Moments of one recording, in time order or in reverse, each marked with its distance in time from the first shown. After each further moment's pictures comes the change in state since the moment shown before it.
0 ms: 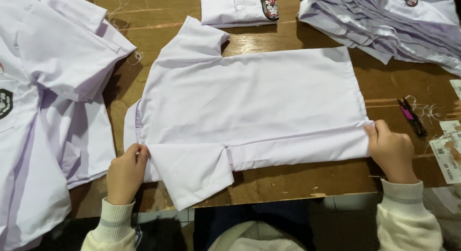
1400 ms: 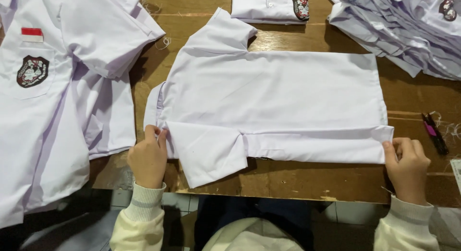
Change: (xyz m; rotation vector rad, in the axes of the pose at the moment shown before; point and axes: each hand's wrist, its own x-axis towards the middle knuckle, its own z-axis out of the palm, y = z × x) left_hand -0.021 0.013 0.022 0.340 0.381 -0.017; right_hand -0.018 0.014 0.026 0.227 0.324 -0.192
